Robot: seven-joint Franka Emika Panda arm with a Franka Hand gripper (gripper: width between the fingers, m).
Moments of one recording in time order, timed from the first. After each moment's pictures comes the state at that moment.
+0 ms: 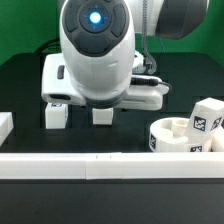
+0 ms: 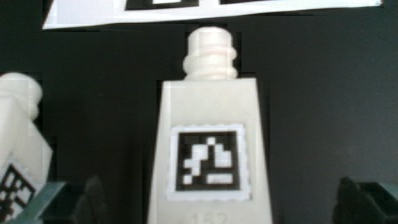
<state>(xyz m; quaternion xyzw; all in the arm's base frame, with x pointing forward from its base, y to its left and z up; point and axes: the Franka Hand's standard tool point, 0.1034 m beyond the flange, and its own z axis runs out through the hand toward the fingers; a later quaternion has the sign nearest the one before) 0.498 -0.035 0.026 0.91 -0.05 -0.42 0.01</state>
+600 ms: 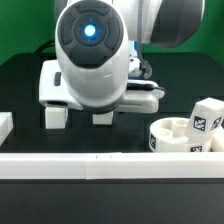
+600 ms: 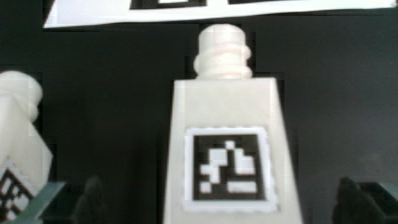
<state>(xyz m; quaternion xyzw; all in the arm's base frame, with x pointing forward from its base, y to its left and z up) 0.484 -0.041 0.016 0.89 -0.05 -0.46 0.00</state>
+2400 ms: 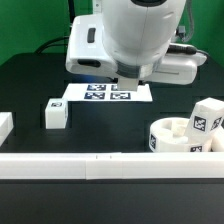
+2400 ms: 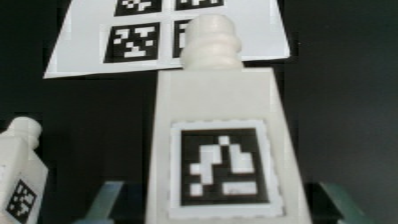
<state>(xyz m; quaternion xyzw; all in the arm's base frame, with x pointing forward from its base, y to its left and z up) 0.518 0.007 0.082 0.90 -0.06 -0.43 0.02</state>
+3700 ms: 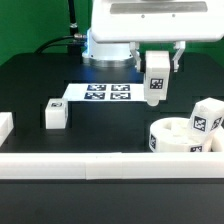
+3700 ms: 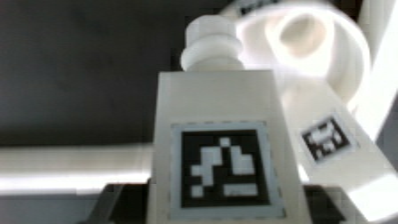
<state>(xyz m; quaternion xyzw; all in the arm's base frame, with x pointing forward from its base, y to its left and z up) 0.567 0.050 0.121 0.98 -0.02 0.20 0.00</state>
